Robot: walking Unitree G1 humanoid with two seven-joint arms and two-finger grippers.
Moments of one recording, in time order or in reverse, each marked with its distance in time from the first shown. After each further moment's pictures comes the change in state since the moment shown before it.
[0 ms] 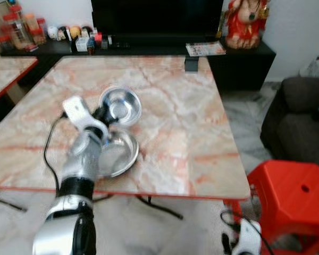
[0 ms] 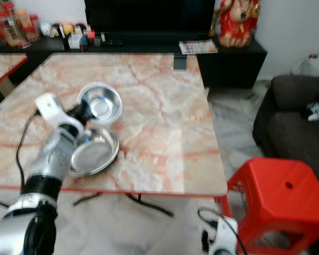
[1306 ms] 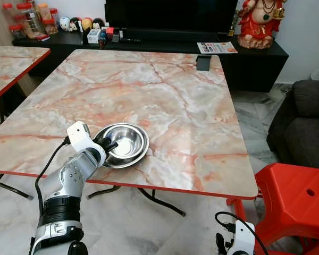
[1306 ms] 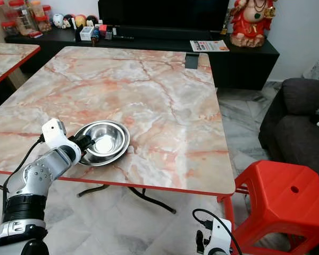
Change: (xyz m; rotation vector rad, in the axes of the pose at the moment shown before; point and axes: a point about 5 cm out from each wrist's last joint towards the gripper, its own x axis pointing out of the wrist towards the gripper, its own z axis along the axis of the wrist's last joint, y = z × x) left arm -0.033 0.013 -0.015 -0.079 0.378 0.165; right arm -0.001 0.015 -0.006 0.002 0.023 0.047
